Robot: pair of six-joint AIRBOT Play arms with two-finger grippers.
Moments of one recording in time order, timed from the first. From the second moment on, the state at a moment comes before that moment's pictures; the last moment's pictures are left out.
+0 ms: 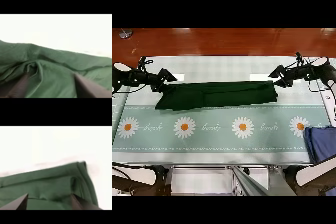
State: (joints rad) left arm 0.24 -1.68 1.33 0.81 -1.07 -1.41; right arm -0.21 -1.83 1.52 -0.78 1.13 1.41
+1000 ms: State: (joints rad) left arm 0.03 -1.20 0.90 0.81 -1.04 -1.38; right arm -0.18 -1.89 1.50 -0.84 1.32 1.44
